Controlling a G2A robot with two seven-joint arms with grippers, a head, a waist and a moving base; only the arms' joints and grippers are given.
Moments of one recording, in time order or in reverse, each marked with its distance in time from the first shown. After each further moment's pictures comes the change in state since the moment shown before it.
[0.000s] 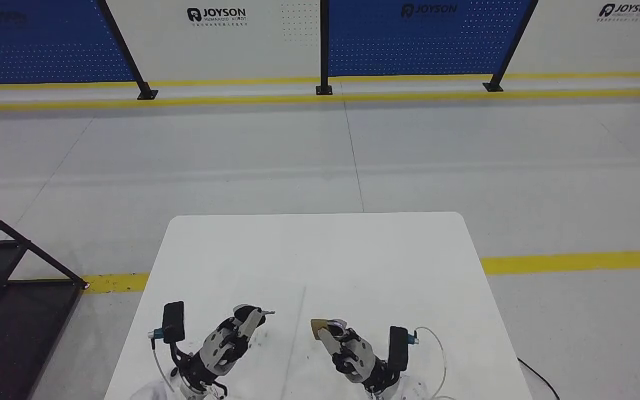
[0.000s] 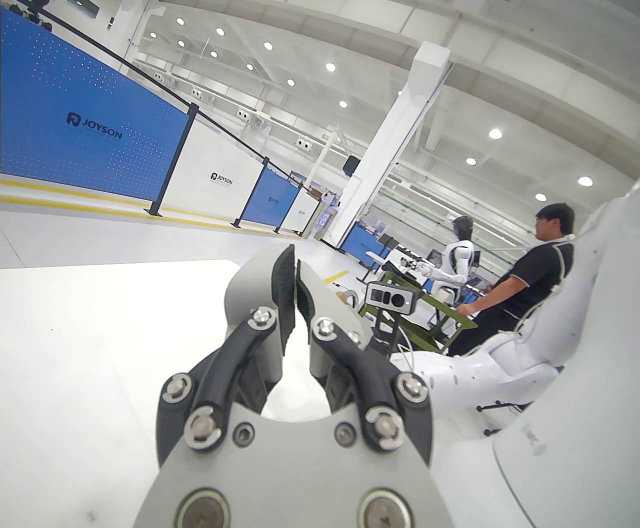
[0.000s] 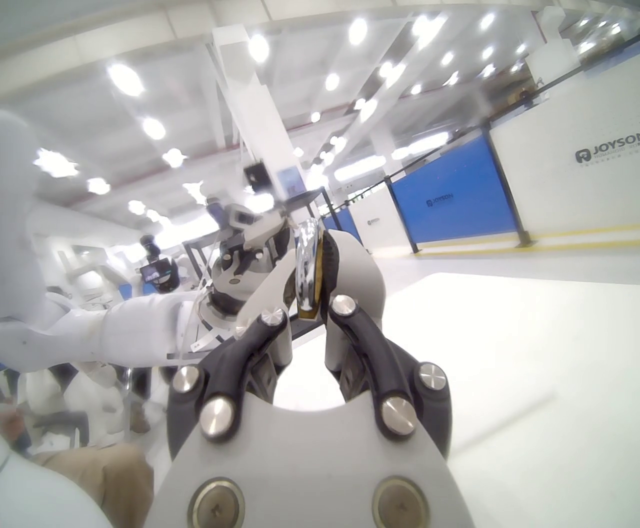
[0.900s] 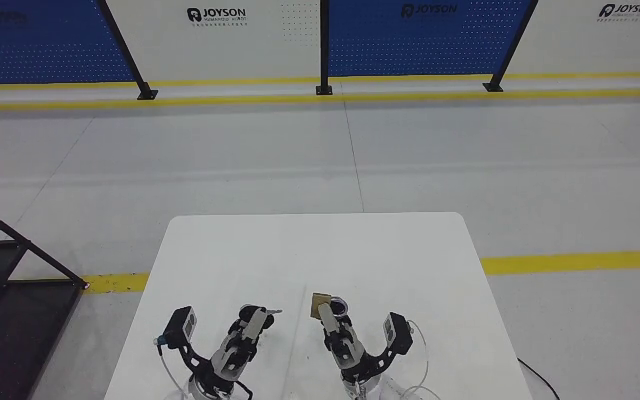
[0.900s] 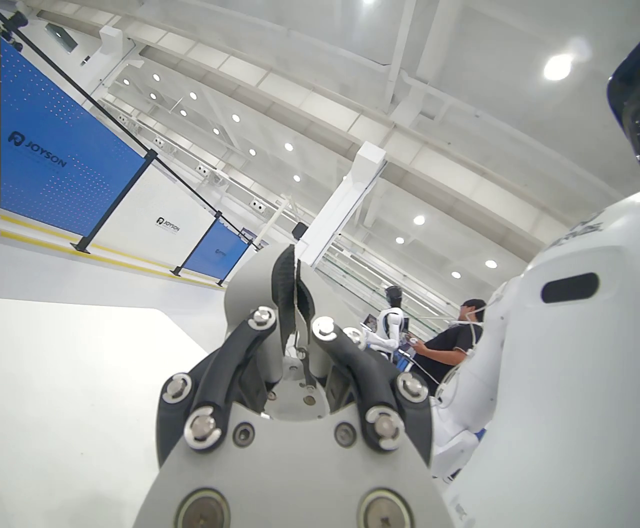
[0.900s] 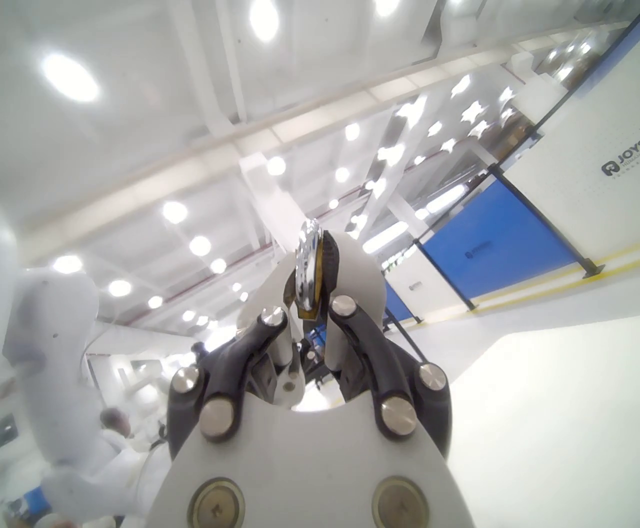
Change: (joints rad) left arm -0.047 -0.034 0.172 0.015 -0.114 -0.077 0.148; right arm 0.098 -0.089 -0.166 0.004 0.311 -0.026 -0.127
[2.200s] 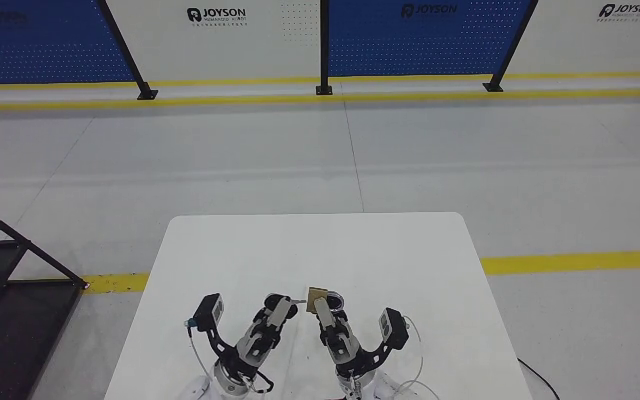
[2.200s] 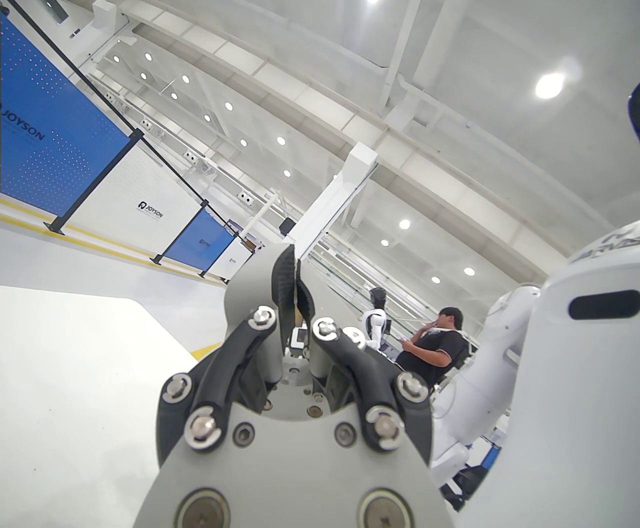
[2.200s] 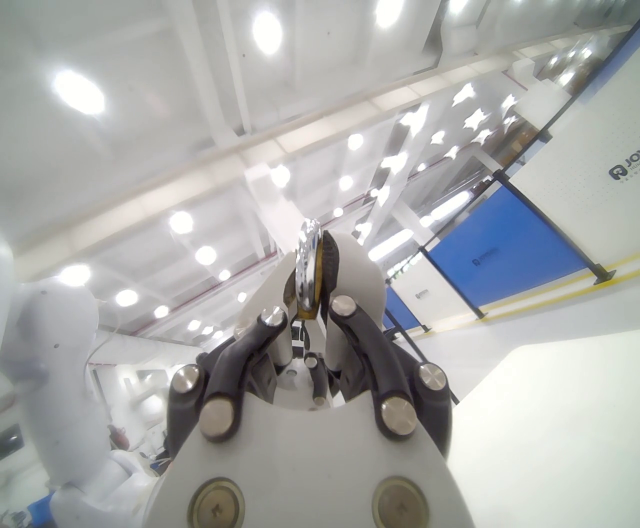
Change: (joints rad) left arm -0.120 -0.030 0.105 0.061 -0.093 0.047 -0.098; right arm 0.024 -0.010 -0.020 0.005 0.014 0.008 -0.007
